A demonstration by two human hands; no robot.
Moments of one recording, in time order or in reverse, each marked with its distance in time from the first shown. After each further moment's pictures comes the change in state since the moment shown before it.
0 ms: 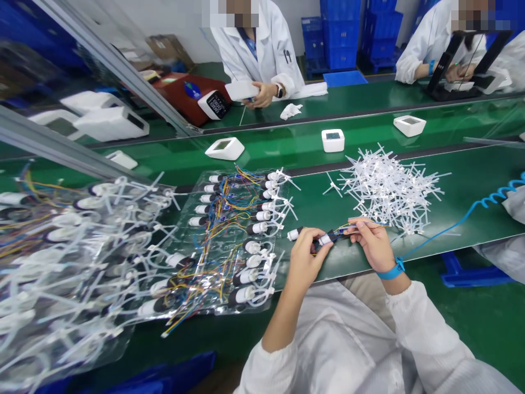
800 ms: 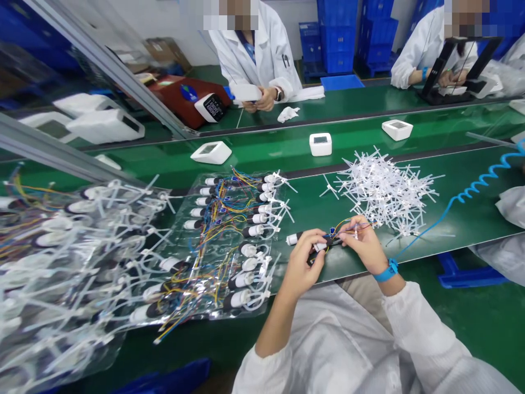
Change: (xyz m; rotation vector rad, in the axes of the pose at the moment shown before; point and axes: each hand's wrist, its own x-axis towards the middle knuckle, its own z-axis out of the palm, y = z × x) left_hand -0.001 0.001 -0.007 -0.136 -0.082 0.173; right_hand 0.002 -0.002 0.009 -0.075 -0.105 -0.031
